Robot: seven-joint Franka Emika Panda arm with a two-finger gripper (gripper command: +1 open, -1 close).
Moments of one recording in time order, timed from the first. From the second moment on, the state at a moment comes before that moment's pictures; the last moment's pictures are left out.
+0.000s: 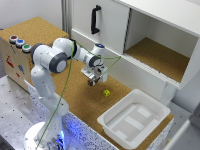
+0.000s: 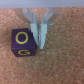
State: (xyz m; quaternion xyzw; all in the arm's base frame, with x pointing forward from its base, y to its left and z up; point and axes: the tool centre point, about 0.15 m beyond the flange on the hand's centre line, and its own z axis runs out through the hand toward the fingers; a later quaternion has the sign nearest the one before) arm 0.416 0.031 0.207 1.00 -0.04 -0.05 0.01
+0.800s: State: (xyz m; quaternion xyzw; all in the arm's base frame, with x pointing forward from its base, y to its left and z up) arm 0.420 0.107 0.204 1.00 -0.06 -0.03 0.01
